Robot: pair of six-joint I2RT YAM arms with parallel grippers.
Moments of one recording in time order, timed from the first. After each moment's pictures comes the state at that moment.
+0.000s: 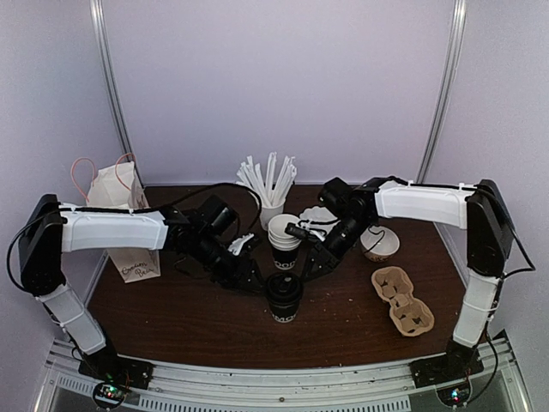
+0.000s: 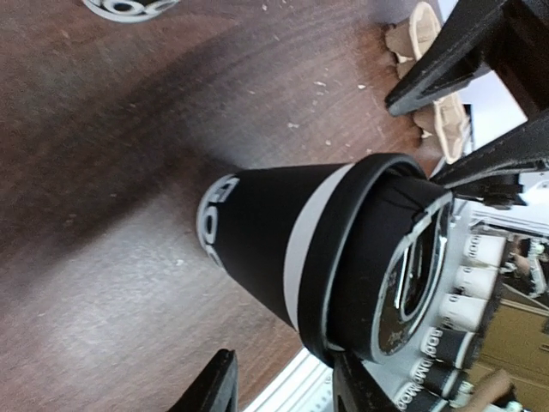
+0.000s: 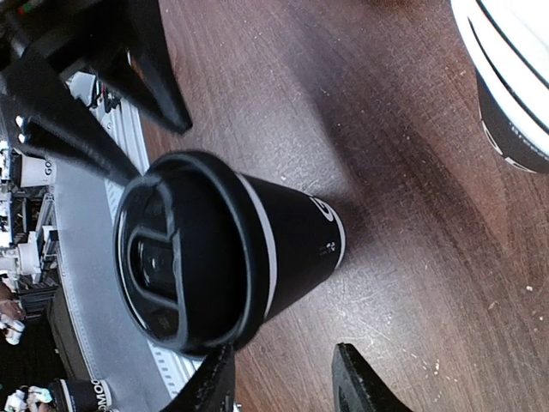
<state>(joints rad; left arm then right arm) -0.83 1.67 1.10 -0.47 0.59 -0.57 0.69 1.88 1.45 -0.88 -0.70 -0.17</state>
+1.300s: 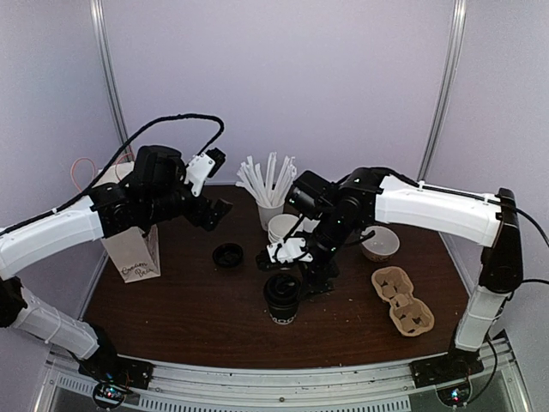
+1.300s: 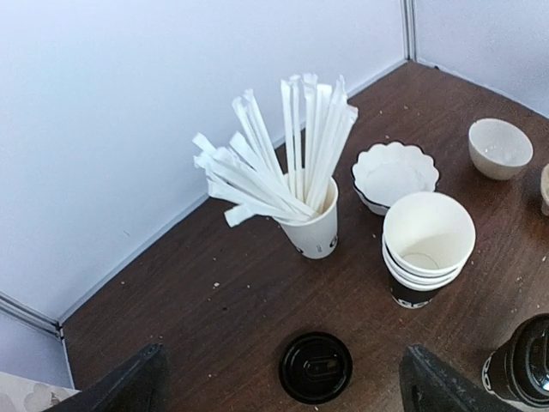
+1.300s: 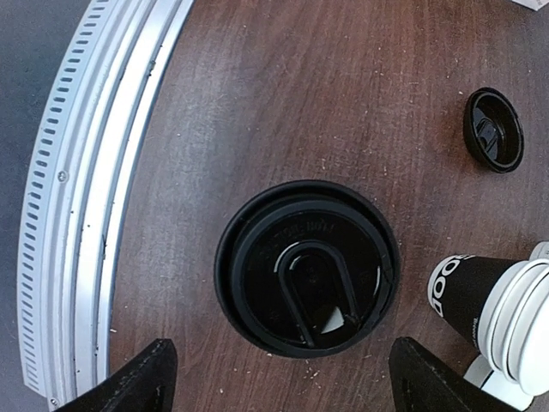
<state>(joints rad) -0.76 1.30 1.14 -0.31 -0.21 0.18 0.98 1.77 1.63 -1.06 -0.27 -0.79</state>
